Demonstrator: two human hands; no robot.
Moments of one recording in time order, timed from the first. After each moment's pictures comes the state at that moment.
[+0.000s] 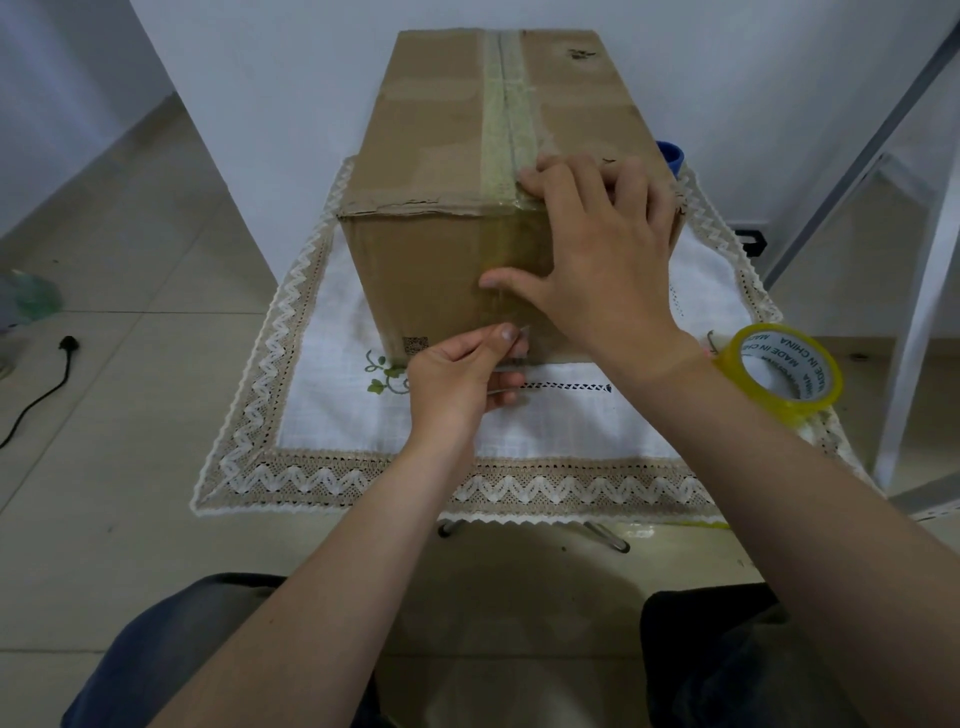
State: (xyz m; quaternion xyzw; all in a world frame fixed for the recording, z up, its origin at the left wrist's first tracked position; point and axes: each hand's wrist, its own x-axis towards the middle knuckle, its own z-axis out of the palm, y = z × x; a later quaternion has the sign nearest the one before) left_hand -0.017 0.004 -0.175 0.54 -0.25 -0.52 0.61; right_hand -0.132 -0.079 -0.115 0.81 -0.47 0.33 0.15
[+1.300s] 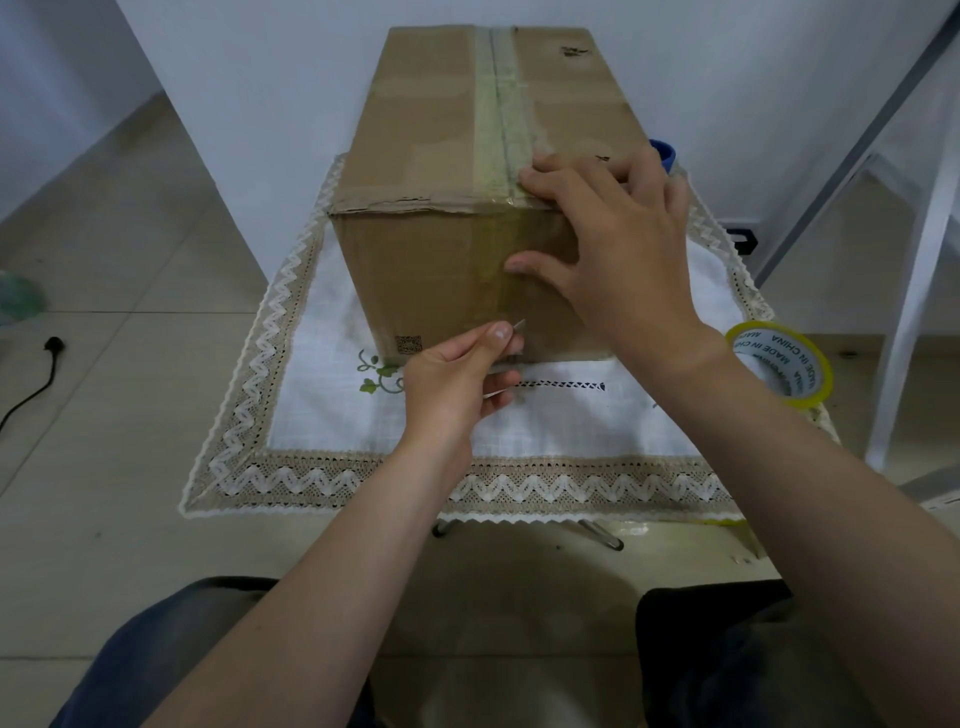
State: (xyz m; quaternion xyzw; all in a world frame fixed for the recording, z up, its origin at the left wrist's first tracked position) left_hand -0.018 0.005 -0.171 0.54 -0.22 -0.55 0.60; right_hand -0.153 -0.090 -0.114 0.82 -0.41 0.37 0.13
